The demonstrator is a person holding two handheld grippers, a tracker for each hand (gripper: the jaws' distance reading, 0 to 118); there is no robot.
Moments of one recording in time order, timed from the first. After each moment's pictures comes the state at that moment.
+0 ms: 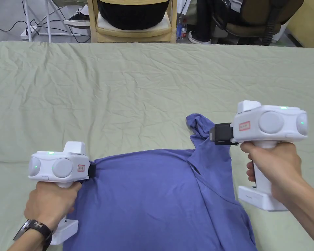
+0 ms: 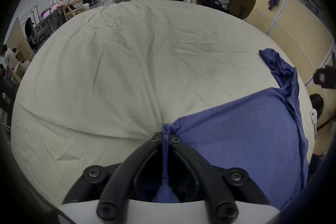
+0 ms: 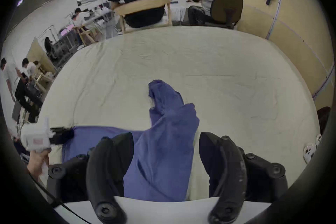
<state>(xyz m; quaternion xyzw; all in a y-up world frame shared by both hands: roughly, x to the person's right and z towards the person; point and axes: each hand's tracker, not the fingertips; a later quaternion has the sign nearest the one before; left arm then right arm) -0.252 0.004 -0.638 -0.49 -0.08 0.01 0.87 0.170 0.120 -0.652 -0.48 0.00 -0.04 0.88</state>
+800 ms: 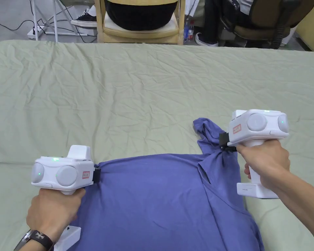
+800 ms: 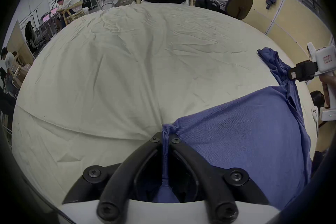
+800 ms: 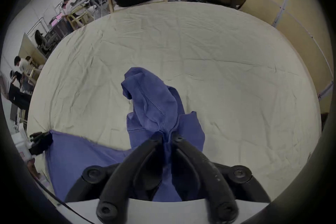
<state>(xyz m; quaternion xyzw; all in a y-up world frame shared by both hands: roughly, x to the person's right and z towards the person) -0.252 0.001 -0.634 -0.47 -0.08 0.00 0.88 0.170 0.060 -0.692 -0.53 0.01 -0.02 0.85</state>
